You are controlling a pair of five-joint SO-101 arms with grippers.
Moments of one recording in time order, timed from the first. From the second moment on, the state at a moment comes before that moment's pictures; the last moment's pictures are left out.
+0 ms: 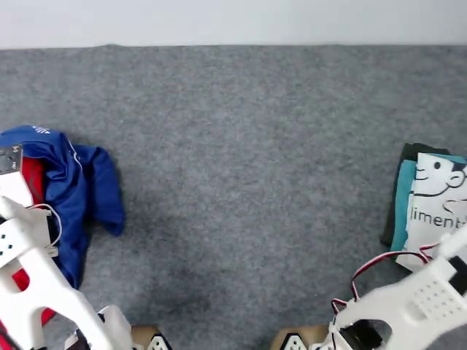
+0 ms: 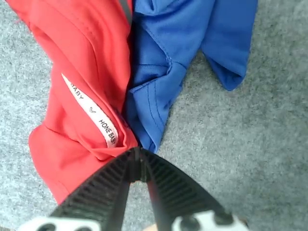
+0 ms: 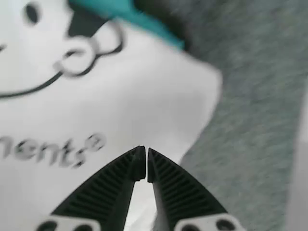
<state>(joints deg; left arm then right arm) -43.8 -31.0 31.6 93.3 -14.7 50.2 24.6 -30.3 73.1 56.0</state>
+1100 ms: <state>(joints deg) -43.8 -31.0 34.2 93.3 -14.7 35.3 45.2 -41.6 75.1 46.9</state>
